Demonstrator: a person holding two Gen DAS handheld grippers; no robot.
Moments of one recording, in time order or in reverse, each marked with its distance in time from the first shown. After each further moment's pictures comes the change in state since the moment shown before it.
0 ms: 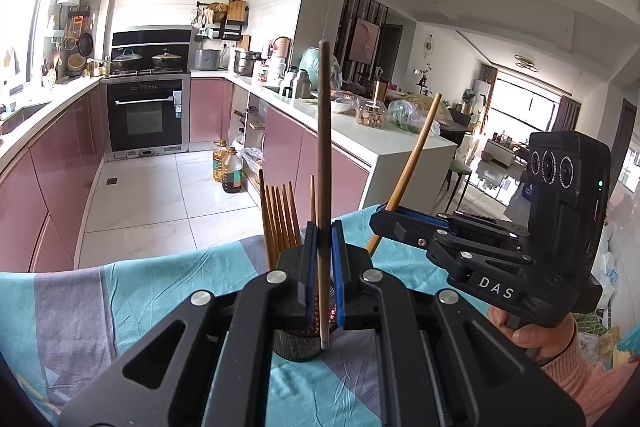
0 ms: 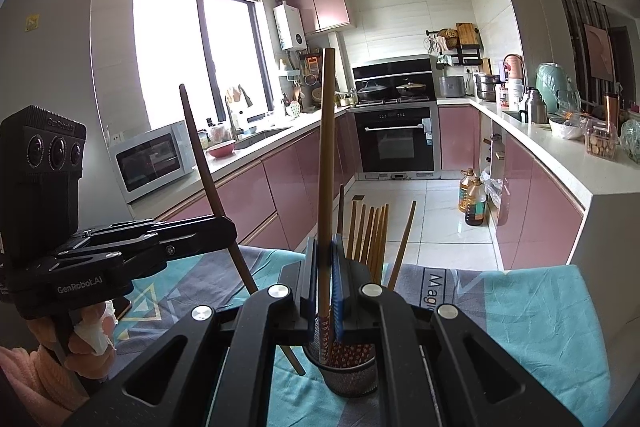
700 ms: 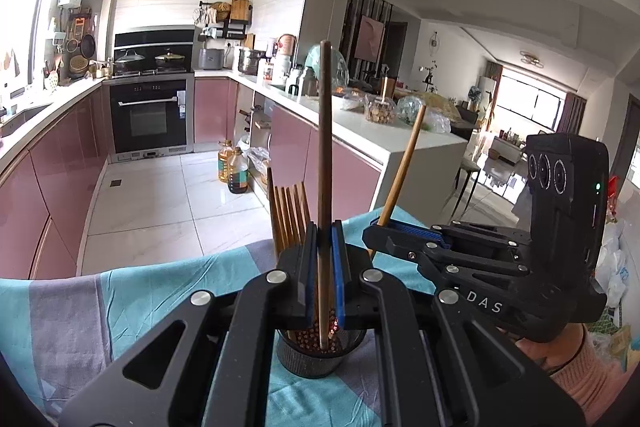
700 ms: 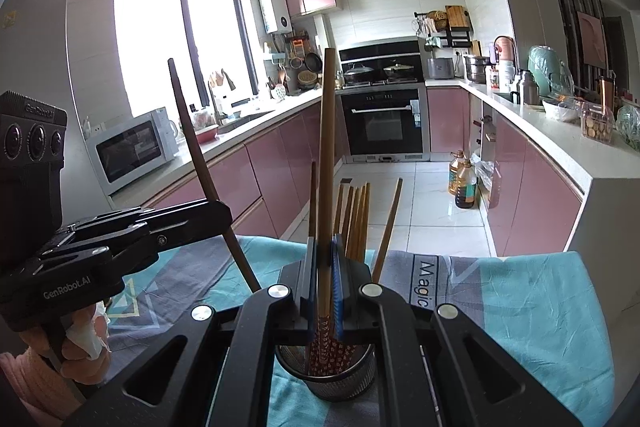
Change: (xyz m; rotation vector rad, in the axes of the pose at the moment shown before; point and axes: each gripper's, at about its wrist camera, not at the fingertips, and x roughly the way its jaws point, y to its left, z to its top) left arm 0.021 -0.004 -0.006 0.013 0.017 0.019; right arm 0.037 -0.013 -0.008 0.023 0.078 -0.048
